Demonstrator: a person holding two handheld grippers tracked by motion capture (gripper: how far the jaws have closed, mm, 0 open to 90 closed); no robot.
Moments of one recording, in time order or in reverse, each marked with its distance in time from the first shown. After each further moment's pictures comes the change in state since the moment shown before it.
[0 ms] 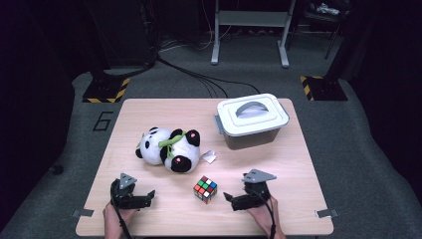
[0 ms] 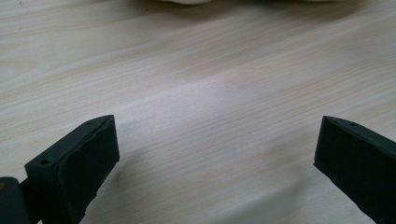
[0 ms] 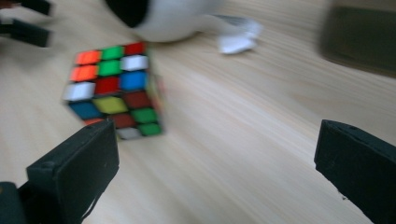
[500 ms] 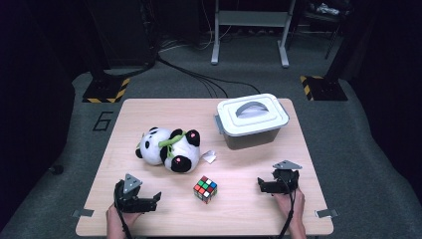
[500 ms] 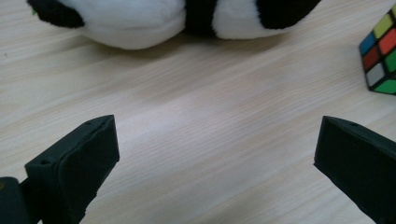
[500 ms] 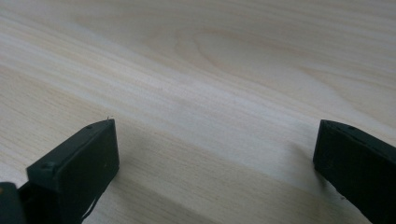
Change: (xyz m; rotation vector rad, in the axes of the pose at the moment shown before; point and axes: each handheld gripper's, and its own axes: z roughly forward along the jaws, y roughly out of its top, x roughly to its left) left arm -0.033 0.017 -0.027 -0.041 -0.049 0.069; right arm -0.097 -0.036 0.001 0.148 -0.317 0.154
